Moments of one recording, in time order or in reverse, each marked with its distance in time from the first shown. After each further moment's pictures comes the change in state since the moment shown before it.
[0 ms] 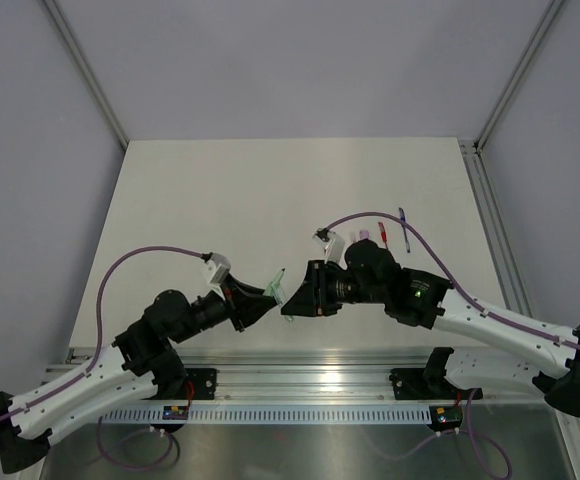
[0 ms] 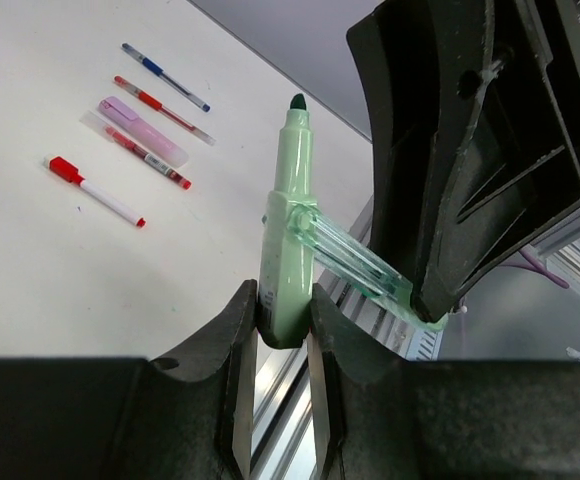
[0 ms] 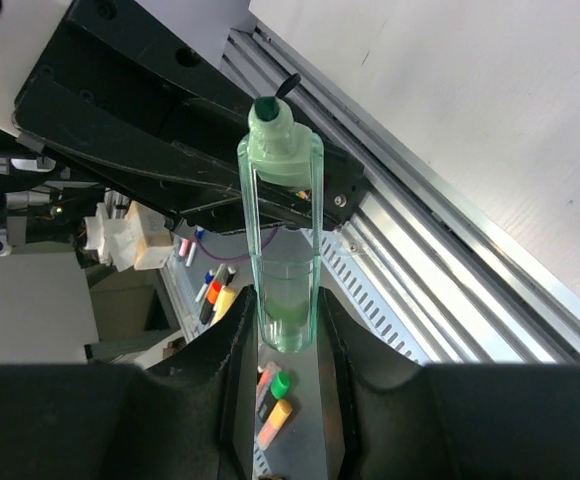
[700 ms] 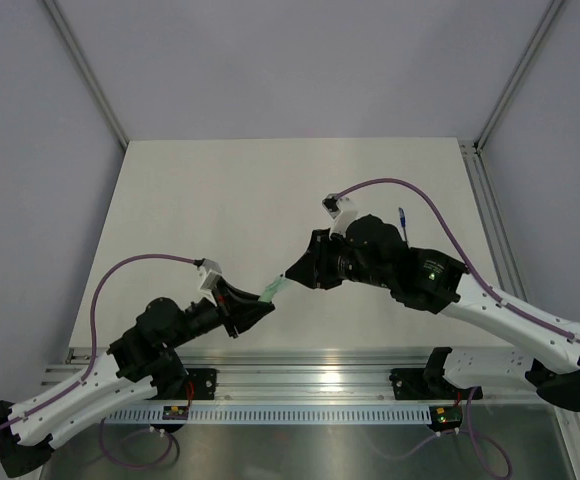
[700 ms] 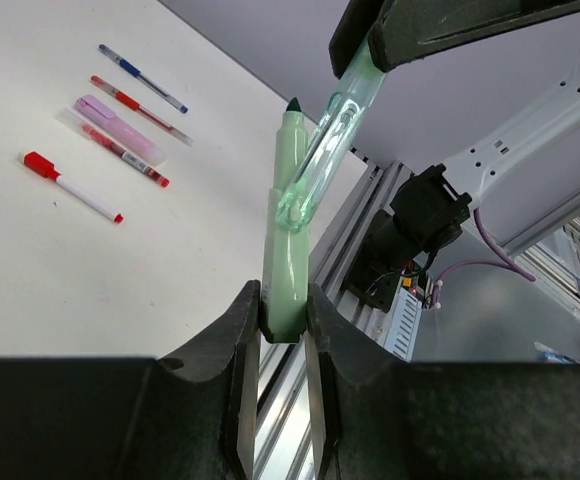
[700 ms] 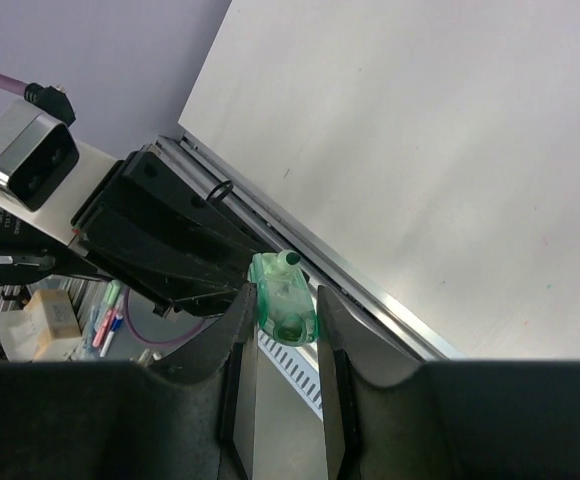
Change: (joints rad) left arm -0.006 -0.118 -0.049 -0.026 0.029 -0.043; right arm 0.008 0.060 0.322 -0.274 0.310 -0.190
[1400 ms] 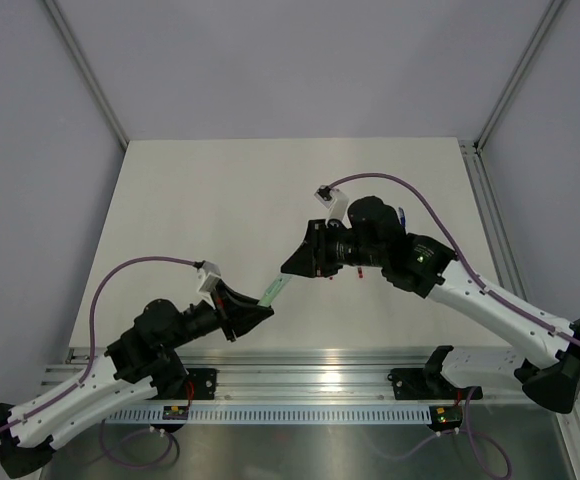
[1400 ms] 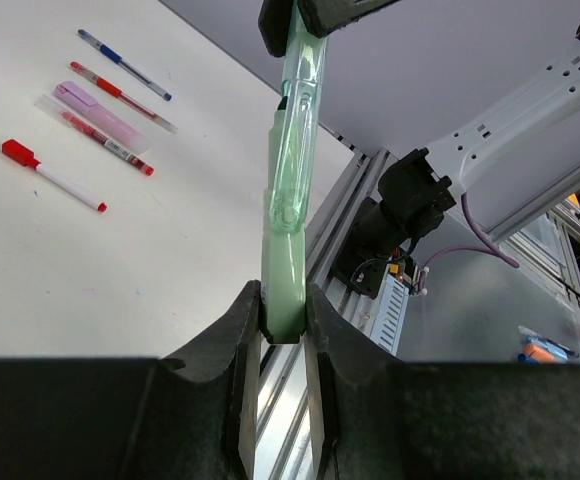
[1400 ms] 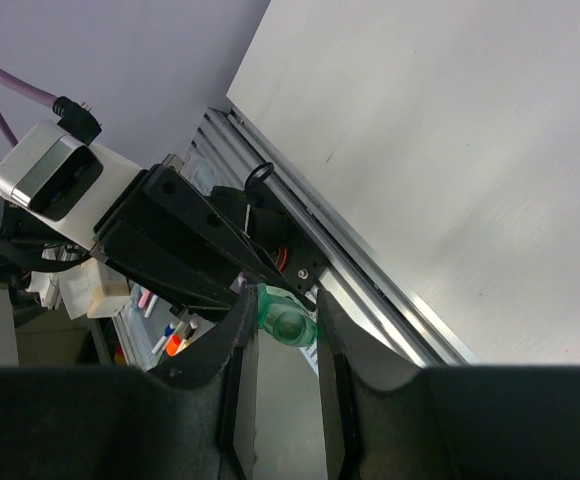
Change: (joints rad) left arm 0.000 -0.032 0.000 -0.041 0.035 -0.014; right arm -0.159 0.066 -0.027 0.107 -0.325 -0.022
